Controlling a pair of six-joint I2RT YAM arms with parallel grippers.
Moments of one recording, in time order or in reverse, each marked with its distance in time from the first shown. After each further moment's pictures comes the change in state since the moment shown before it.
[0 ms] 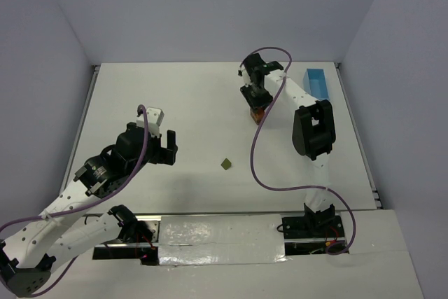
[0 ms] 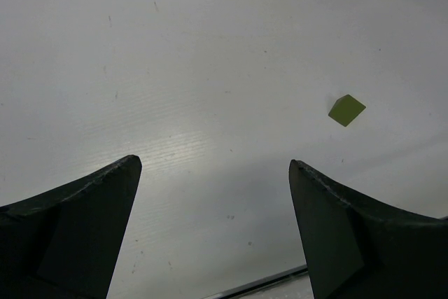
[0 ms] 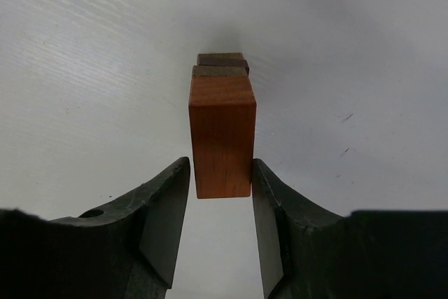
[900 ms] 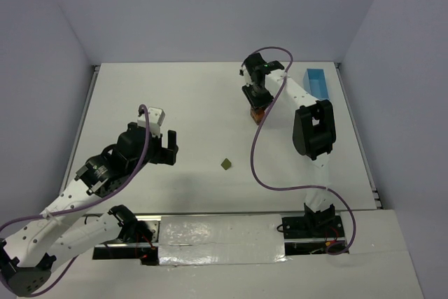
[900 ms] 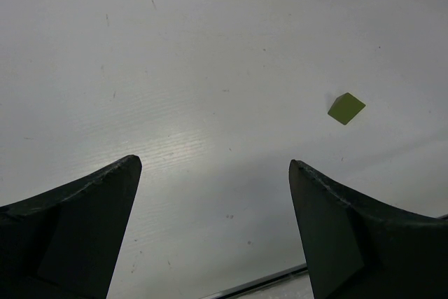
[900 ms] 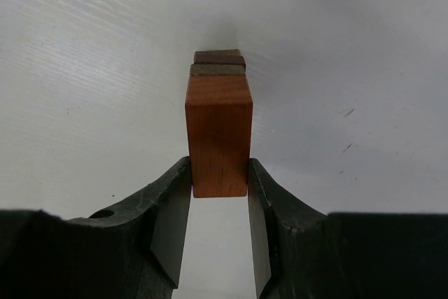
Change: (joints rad) left arm 0.000 0.006 0.000 0.001 0.006 0.000; right arm -0.006 0.000 0.003 -0.006 -0.001 0.019
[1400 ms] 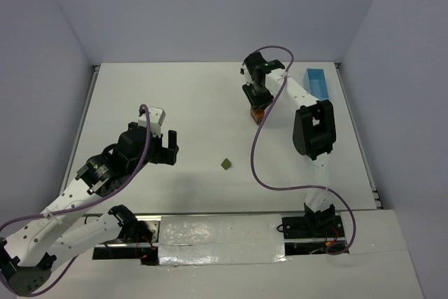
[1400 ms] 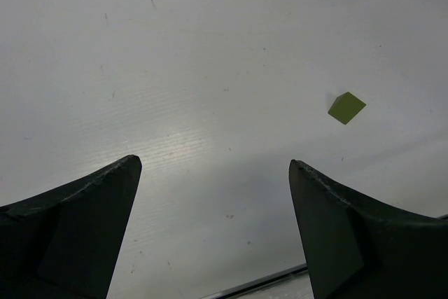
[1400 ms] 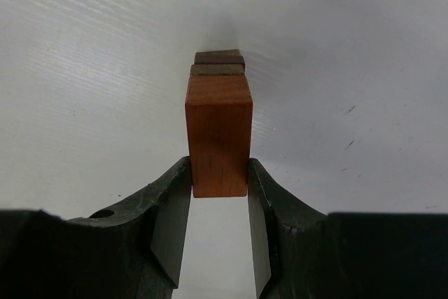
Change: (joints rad) left arm 0.000 0.009 0.000 0.002 0.002 0.000; right arm -0.002 0.000 0.014 -0.011 -0.002 0.031
